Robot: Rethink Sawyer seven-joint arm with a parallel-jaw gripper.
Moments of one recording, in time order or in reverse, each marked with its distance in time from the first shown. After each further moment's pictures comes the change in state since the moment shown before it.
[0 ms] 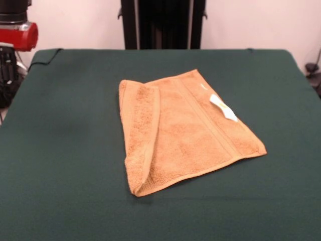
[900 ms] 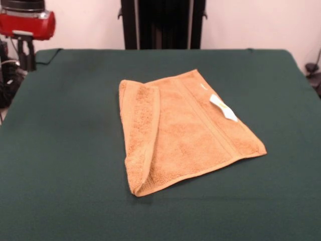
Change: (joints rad) arm 0.059 -0.074 -0.029 0.118 0.002 -0.060 0.000
